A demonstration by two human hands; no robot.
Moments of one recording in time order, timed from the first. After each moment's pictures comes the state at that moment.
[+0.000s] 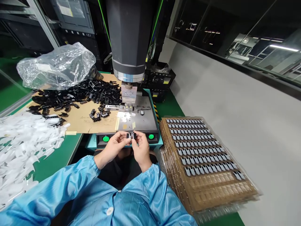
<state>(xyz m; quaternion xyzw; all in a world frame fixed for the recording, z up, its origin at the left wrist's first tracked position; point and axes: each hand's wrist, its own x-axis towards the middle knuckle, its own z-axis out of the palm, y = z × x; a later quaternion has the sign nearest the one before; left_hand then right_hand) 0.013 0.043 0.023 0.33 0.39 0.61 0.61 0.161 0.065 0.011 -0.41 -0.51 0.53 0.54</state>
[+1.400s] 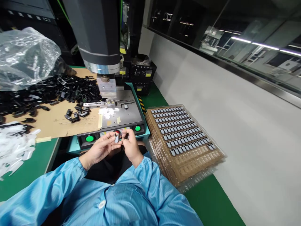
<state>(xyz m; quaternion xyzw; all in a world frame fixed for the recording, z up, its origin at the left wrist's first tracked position) 0.005 0.028 0.019 0.24 0.32 0.49 0.78 0.172 0.040 0.017 -0.44 -0.50 0.55 0.50</state>
